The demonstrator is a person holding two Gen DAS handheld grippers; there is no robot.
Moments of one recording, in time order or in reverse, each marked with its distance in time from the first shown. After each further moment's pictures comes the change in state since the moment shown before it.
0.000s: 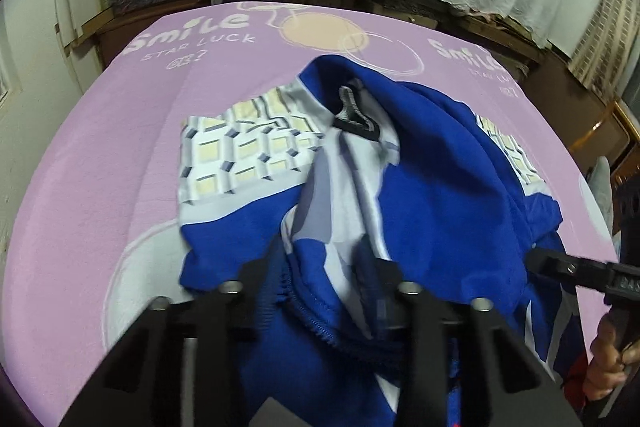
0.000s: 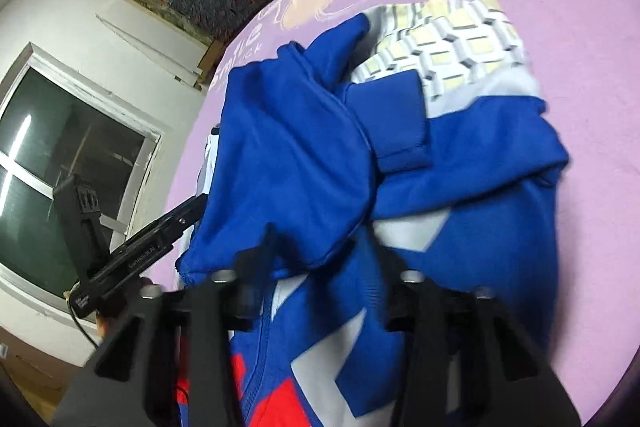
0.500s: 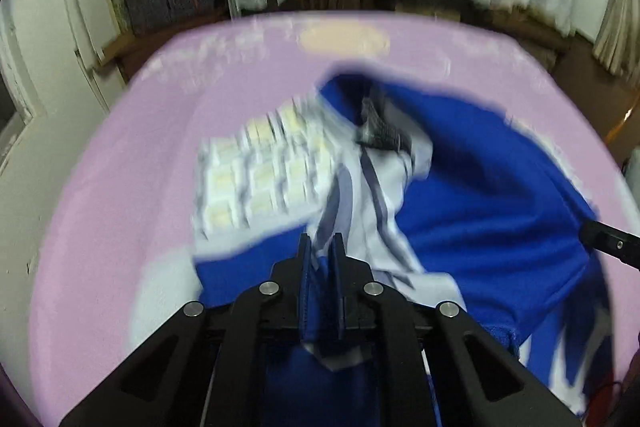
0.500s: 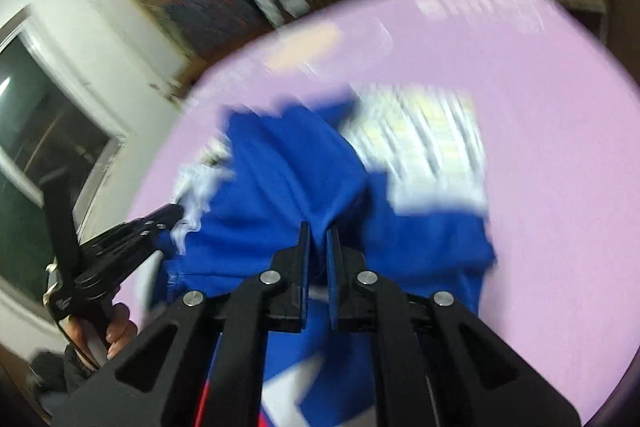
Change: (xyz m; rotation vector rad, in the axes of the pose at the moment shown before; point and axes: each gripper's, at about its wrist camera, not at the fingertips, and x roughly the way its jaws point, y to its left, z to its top) left arm 0.022 -0.013 0.013 0.039 0.017 0.136; right arm -0.021 0.005 0.019 -0.076 -0.097 -0.179
